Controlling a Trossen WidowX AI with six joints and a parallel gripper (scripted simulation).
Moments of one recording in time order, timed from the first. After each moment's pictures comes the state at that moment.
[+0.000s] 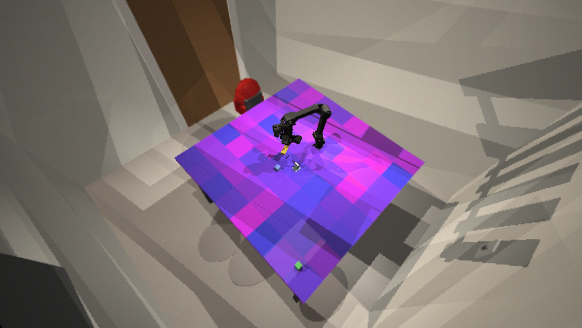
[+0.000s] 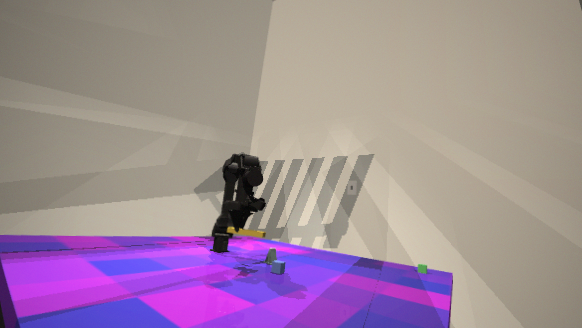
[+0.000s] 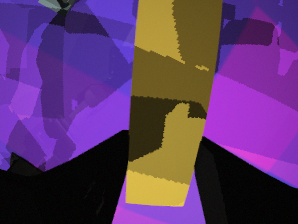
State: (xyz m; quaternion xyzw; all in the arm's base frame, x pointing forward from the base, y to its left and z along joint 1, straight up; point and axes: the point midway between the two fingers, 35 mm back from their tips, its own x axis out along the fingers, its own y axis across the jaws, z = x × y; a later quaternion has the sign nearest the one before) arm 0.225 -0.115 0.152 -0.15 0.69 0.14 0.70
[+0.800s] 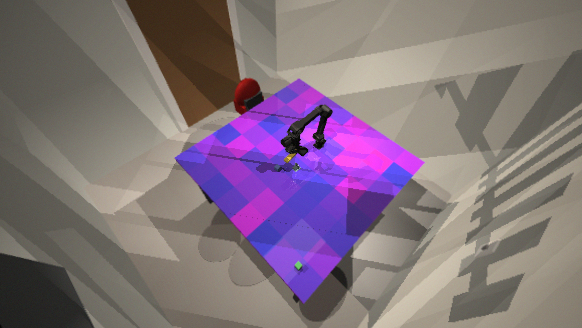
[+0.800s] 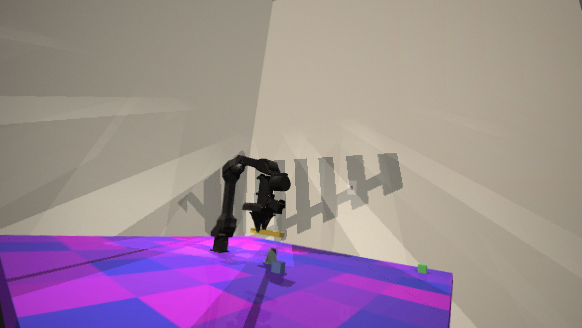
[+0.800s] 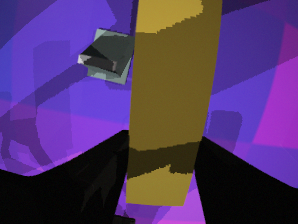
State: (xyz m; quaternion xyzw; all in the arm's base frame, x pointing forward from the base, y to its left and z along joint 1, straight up) arm 0.250 -0.025 0.154 -0.03 0.70 0.03 0.72
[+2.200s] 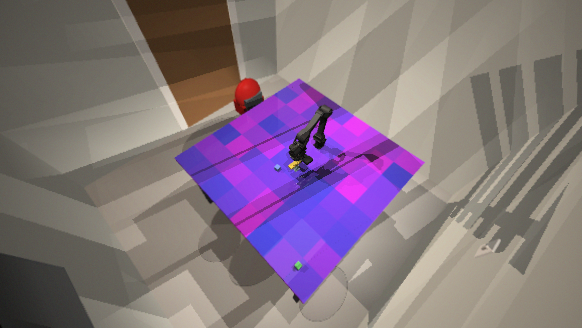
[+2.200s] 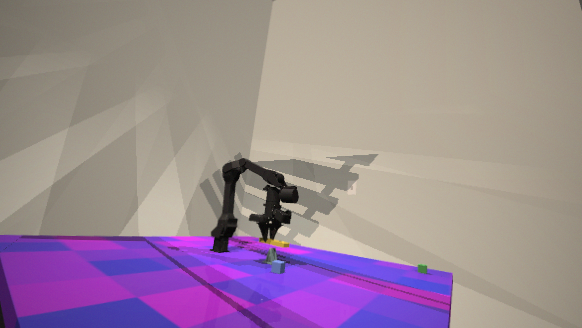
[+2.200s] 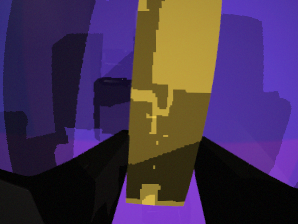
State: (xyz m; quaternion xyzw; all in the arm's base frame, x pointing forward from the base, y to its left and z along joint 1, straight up) arm 0.248 0.030 0.117 0.03 0.70 -0.03 0.72
